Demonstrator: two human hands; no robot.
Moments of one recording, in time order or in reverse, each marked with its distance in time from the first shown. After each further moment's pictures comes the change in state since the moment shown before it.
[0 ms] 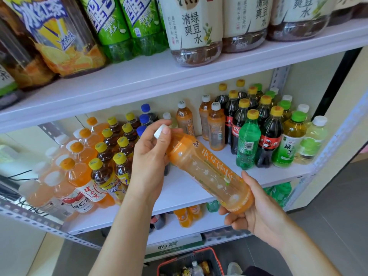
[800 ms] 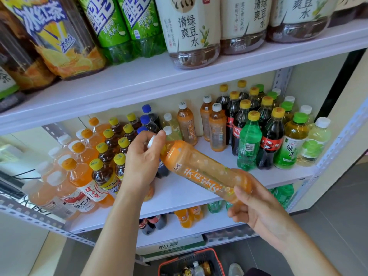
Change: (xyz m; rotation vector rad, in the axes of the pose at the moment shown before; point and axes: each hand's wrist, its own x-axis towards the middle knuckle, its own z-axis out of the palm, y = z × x) left_hand 0.011 -0.006 -0.017 0.481 0.124 0.031; right_hand -0.001 0.000 -0.007 0.011 -0.008 -0.267
